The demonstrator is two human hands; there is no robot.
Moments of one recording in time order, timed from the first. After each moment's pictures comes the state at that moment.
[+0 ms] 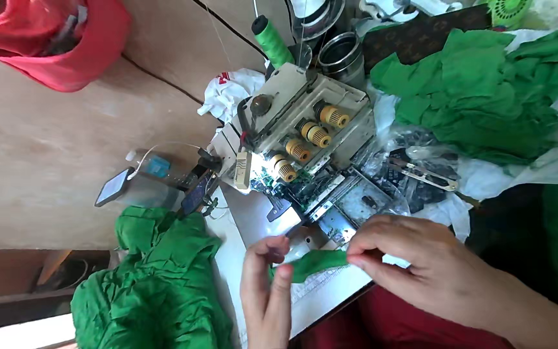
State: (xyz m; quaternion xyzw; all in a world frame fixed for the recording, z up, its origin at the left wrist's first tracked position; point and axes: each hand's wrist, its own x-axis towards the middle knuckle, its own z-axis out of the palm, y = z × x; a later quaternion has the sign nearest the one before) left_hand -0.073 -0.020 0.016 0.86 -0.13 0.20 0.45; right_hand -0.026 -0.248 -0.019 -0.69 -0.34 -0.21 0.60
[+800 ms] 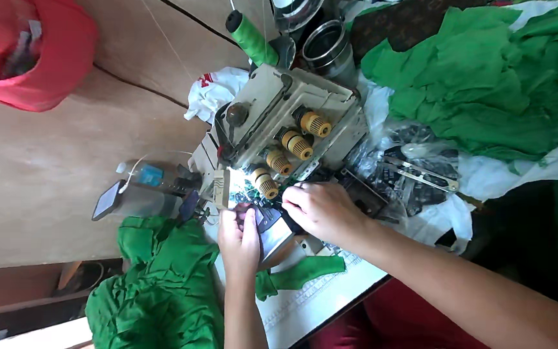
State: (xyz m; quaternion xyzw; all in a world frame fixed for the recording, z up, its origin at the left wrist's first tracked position) left_hand 0.015 0.015 0.005 0.93 -0.02 0.24 0.28; right_hand 0.050 -0.171 -0.029 -0.84 -0.24 -0.11 0.47
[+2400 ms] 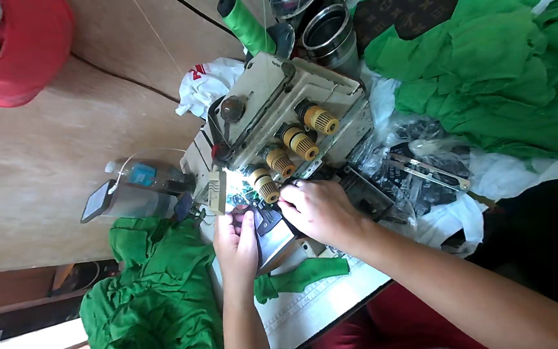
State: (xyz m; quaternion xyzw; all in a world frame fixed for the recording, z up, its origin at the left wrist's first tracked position) left_hand 0.014 0.017 0.003 0.91 -0.03 0.24 0.33; right_hand 0.055 -0.160 -0.026 -0.85 -0.23 -0.10 0.47
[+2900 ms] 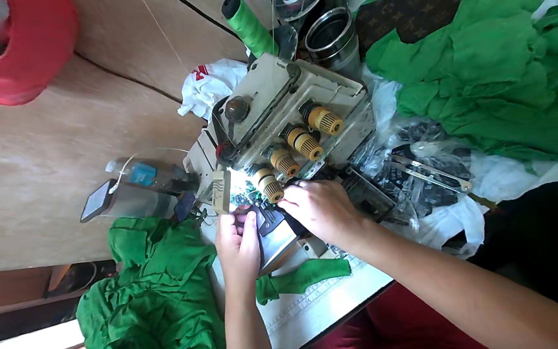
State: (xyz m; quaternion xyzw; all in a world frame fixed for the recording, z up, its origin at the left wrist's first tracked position) left_hand 0.015 0.018 0.002 0.91 -0.03 0.24 0.35; right_hand 0.057 -0.158 -0.033 -0.83 -0.23 -0.15 0.48
